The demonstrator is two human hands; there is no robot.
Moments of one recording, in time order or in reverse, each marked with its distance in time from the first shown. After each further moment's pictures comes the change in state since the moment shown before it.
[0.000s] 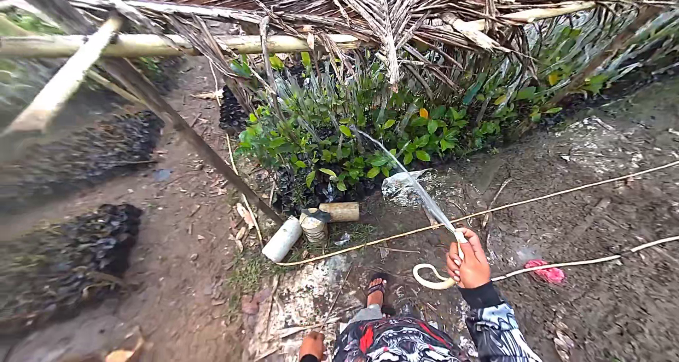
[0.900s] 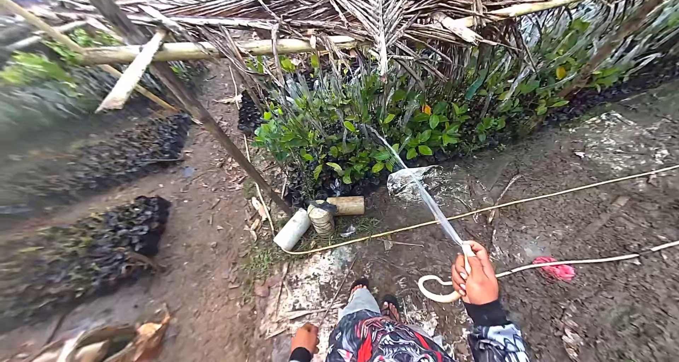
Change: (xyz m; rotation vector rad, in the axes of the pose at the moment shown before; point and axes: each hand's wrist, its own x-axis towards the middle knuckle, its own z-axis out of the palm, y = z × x) left_hand -0.064 -0.040 -0.008 0.055 0.061 0.033; right_hand -0.090 -0.005 -0.052 0.068 0.024 -0.013
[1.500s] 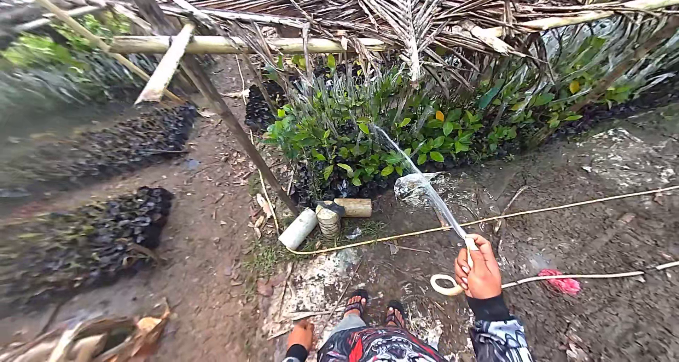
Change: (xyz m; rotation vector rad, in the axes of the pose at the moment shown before) left_hand 0.035 -0.021 -0.054 -0.034 0.007 0.000; right_hand 0.008 -0.002 0.078 -0.108 -0.031 -0.067
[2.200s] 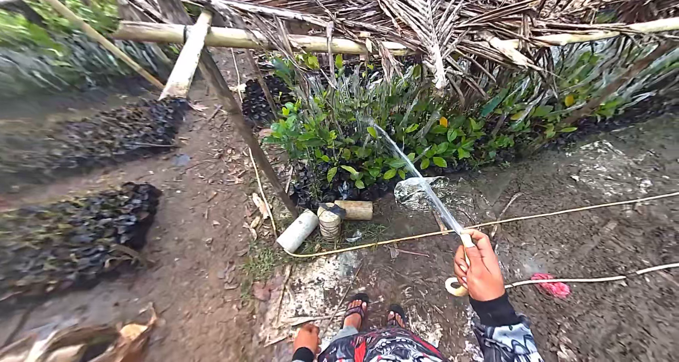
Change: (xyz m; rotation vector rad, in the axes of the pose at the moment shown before) left_hand 0.035 -0.004 -0.019 -0.074 -0.051 -0.019; right_hand -0.002 -0.020 0.083 -0.242 -0.098 -0.075
